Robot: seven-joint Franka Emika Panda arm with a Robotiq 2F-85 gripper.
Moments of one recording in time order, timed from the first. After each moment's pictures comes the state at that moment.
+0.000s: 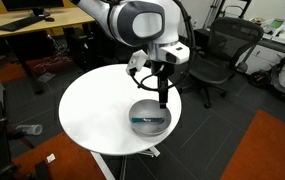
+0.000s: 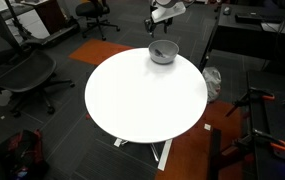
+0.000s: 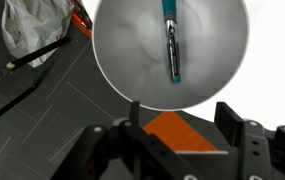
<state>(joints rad) -0.12 0.70 -0.24 -1.55 -0.10 2.33 0.59</state>
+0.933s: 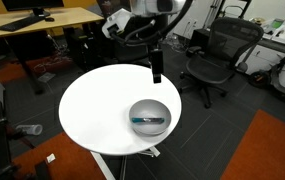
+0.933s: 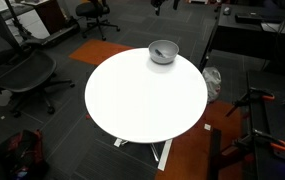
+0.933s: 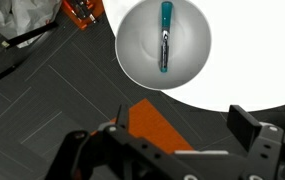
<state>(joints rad) -0.12 0.35 -0.22 -1.79 -0.08 2.31 0.41</state>
